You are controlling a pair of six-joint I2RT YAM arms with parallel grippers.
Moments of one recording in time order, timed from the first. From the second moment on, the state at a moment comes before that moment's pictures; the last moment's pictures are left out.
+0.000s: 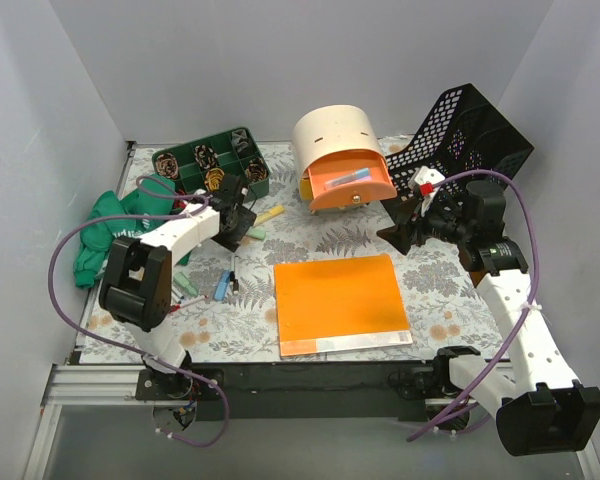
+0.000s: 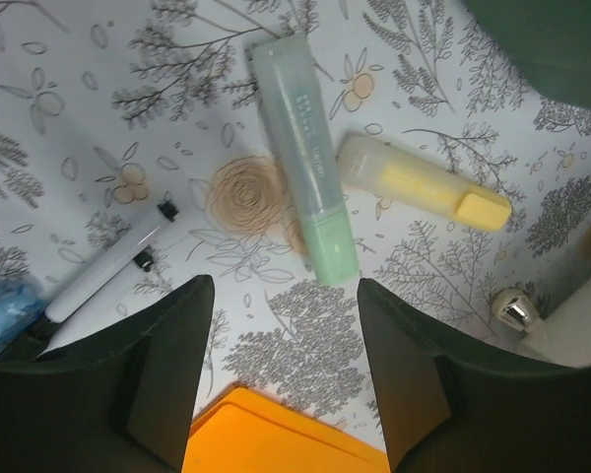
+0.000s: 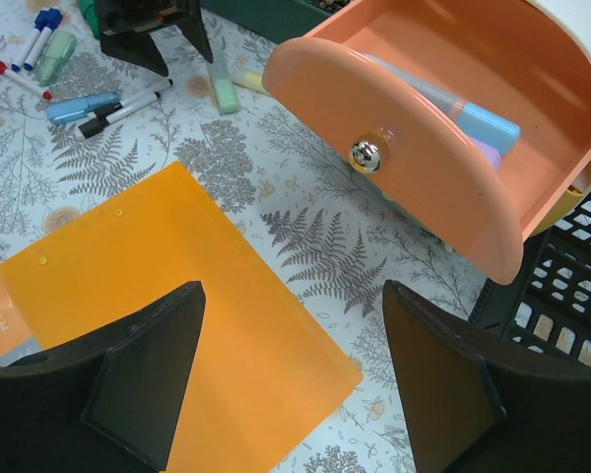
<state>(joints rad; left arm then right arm) -0.36 1.69 1.15 -0.57 -0.28 -1.34 0.12 0.97 0.92 -0.35 -0.82 -0.35</state>
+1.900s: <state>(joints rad) -0.30 2.05 1.51 -0.82 -0.25 -1.24 0.12 0.94 0.92 -0.34 -0.82 -0.34</state>
